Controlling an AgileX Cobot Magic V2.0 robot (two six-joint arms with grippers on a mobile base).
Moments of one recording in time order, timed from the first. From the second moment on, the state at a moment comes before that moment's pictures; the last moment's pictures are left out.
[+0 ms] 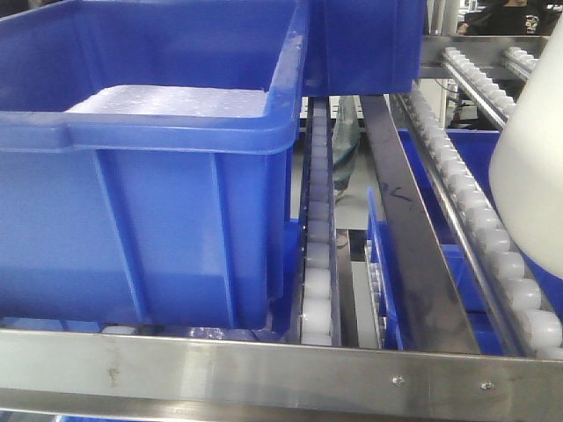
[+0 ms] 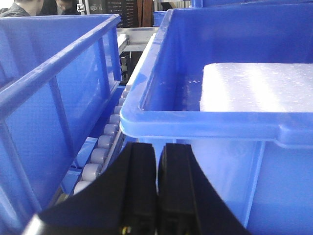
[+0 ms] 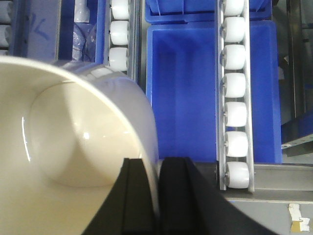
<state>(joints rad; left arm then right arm) -0.02 -0.01 0.01 -0.07 0.08 0.10 -0.05 0.83 -0.73 0.12 0.81 0.05</state>
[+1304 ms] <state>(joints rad) -0.02 -0.01 0.01 -0.07 0.08 0.10 -0.26 1.27 -0.80 0.12 0.67 -0.18</state>
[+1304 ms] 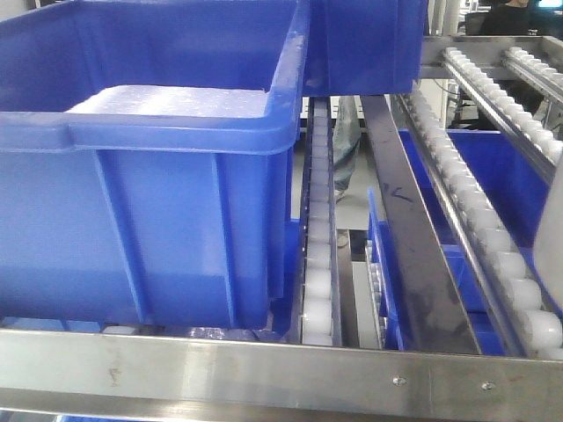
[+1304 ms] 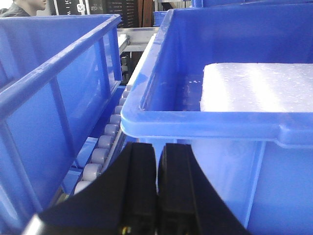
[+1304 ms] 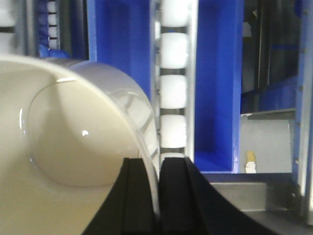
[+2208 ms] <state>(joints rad) -0.02 -0.01 0.01 -0.07 0.08 0.10 -0.27 1.26 -0.80 0.15 0.67 -0.21</state>
